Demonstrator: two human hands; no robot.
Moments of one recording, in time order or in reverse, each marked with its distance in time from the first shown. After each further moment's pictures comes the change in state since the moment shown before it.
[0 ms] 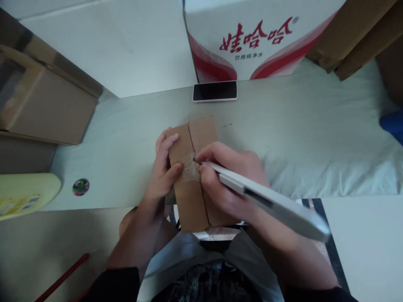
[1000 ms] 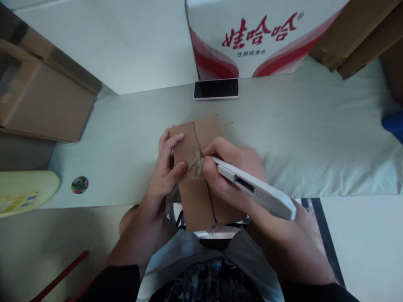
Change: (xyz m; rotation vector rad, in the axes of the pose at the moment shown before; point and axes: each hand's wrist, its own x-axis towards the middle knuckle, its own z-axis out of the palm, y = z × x) left_hand 0.000 0.003 0.005 -0.027 -0.033 -0.015; right_hand 0.011 -0.002 0.003 -0.314 0.026 0.042
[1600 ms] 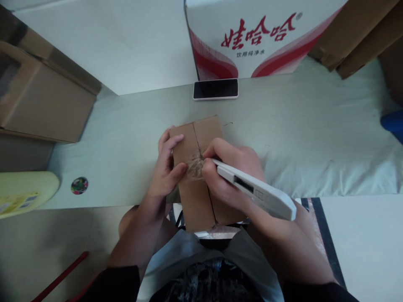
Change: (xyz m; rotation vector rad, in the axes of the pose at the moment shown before) left_hand 0.001 -0.001 0.000 0.026 0.003 0.033; right_hand 0.002 -0.006 -0.003 -0.036 -0.030 -0.026
